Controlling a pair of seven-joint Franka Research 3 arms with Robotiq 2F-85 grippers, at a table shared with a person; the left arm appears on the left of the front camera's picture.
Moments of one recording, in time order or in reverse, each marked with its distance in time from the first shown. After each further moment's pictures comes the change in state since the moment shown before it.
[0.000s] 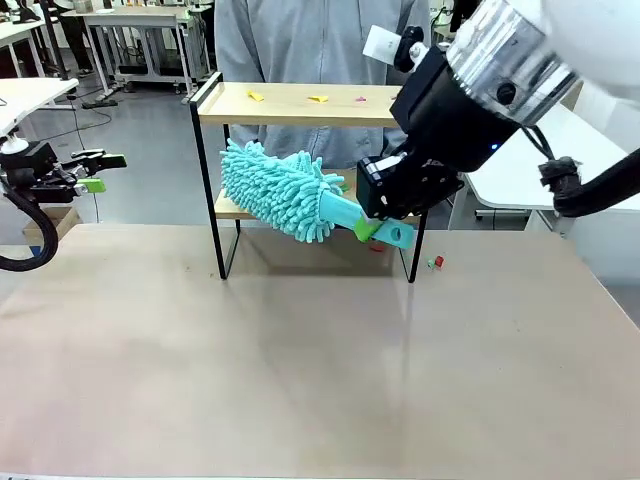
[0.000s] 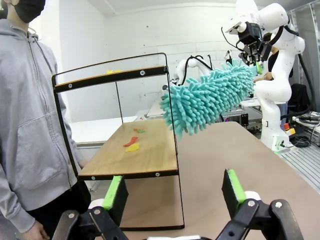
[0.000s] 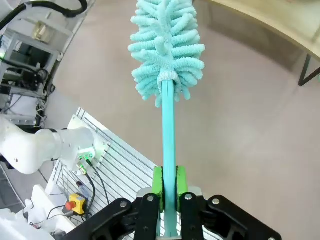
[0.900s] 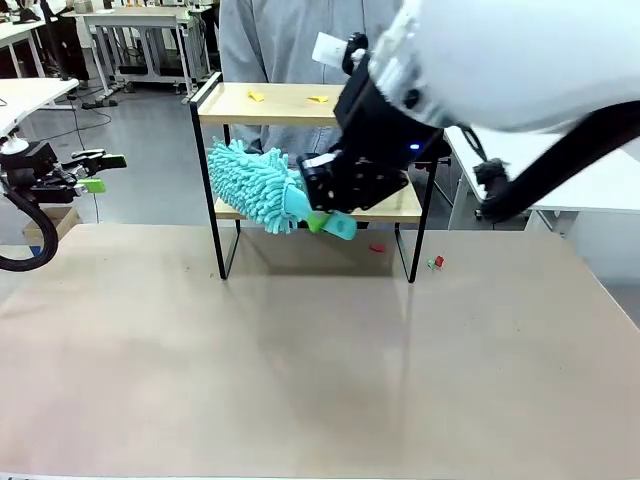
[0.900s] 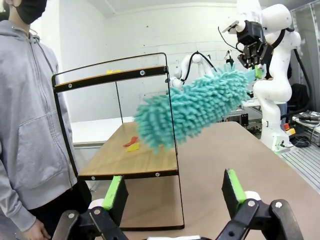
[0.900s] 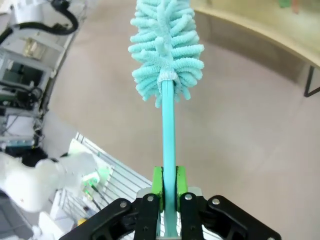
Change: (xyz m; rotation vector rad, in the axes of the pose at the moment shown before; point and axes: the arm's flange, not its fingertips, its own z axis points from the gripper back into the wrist) left arm 0.000 0.000 0.000 0.000 0.000 0.000; right arm 0.045 0.033 -0.045 -0.051 -0.033 -0.090
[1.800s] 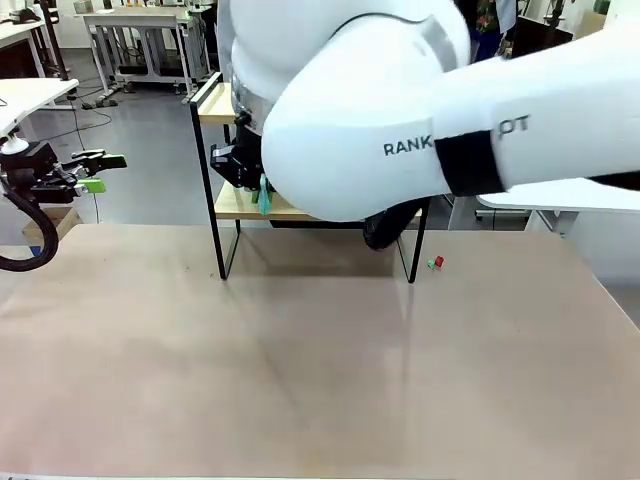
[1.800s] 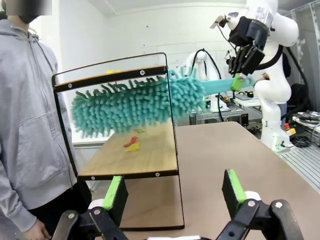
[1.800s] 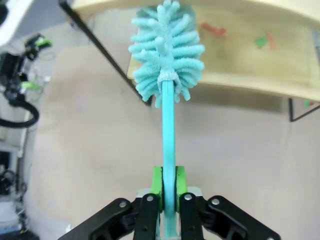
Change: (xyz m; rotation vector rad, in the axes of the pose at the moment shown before) left arm 0.000 0.000 0.000 0.000 0.000 0.000; right arm 0.075 0.067 -0.081 -0.264 -0.232 -0.219
